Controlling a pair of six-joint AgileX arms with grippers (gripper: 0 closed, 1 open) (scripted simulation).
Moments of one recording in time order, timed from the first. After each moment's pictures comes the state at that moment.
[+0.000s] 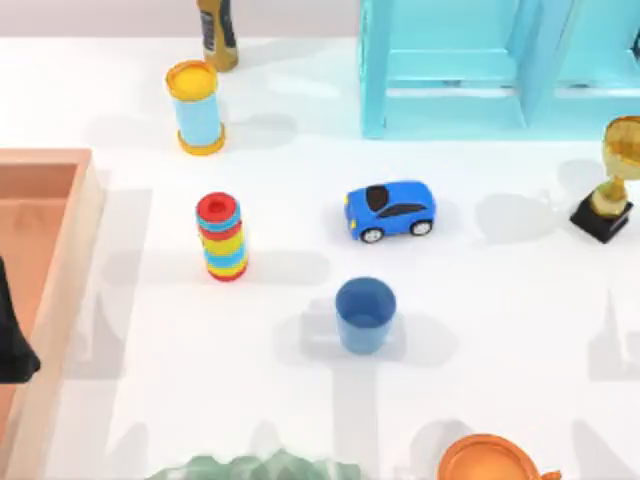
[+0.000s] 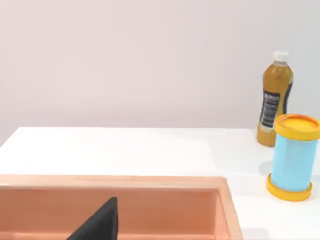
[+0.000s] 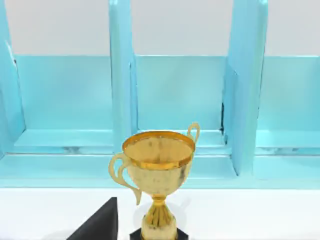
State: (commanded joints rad) left arm 0.00 0.00 0.00 0.00 0.00 0.00; right arm 0.00 0.00 0.00 0.00 0.00 0.00
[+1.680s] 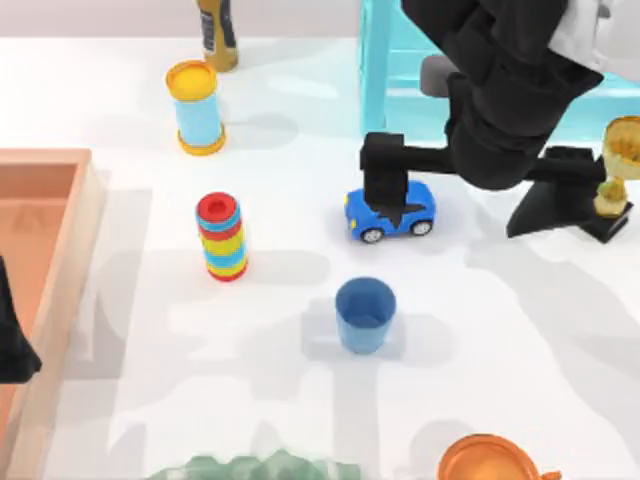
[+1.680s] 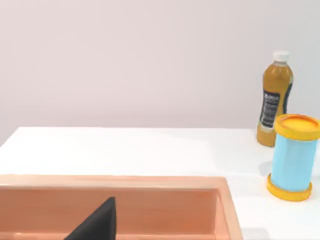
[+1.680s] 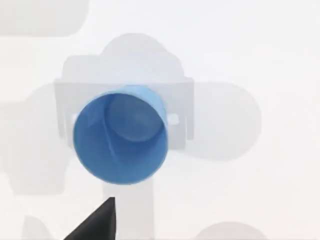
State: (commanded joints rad) left arm 0.00 0.00 0.00 0.00 0.00 0.00; right arm 0.61 1.87 1.68 -1.22 0.00 0.65
